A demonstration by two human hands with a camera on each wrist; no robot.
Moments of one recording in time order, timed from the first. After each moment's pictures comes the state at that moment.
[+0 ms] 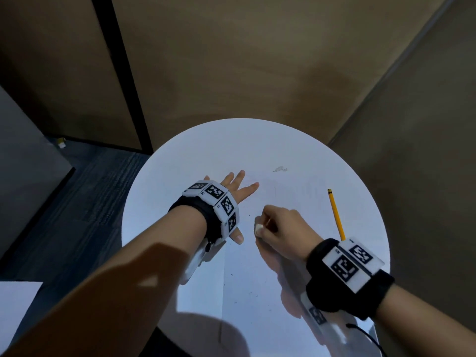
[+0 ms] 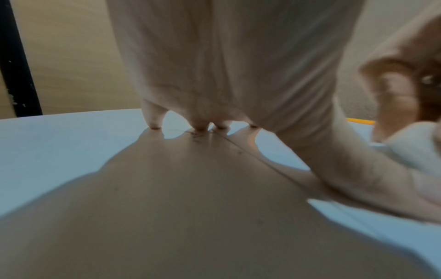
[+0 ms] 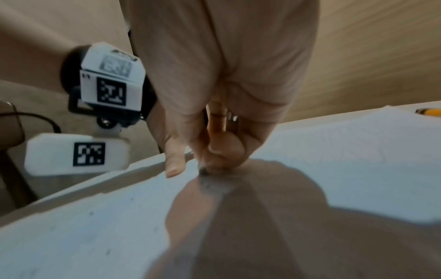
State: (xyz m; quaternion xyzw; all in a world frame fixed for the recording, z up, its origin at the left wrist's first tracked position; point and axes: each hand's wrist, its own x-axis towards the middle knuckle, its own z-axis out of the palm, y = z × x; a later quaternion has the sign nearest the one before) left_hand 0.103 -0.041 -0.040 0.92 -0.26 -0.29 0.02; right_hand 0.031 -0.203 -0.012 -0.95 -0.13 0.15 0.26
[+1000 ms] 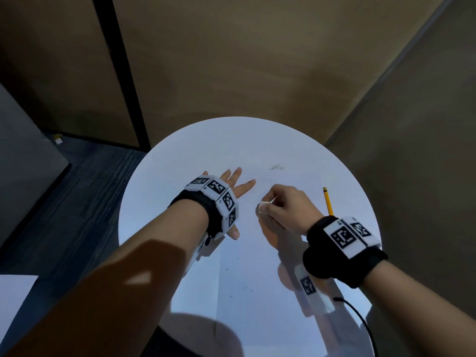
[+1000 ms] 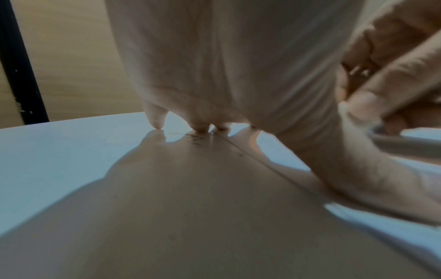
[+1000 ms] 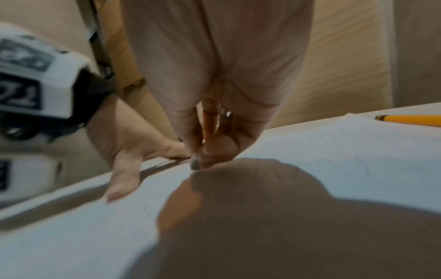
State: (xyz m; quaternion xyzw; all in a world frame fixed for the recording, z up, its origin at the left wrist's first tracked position) left_hand 0.099 -0.044 -0.031 0.92 -0.26 -0.29 -0.02; right_hand 0.054 -0.215 -0.002 -0.94 -0.05 0.13 0.32
